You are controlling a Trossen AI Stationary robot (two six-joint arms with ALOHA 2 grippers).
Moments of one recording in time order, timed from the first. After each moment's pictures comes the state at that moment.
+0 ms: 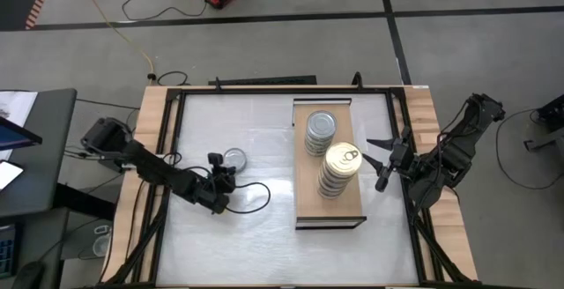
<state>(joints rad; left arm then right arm) -0.45 1.47 0.50 -0.20 -0.87 -0.17 0.80 0.87 0.91 -0.87 1.27 0.63</state>
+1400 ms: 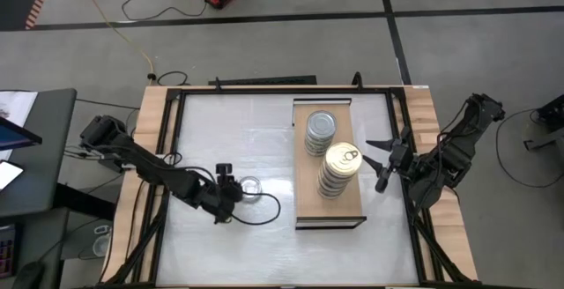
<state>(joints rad) -0.50 1.41 0.86 -0.56 -0.53 -0.30 0.80 0.87 0.91 -0.86 1.26 0.63</state>
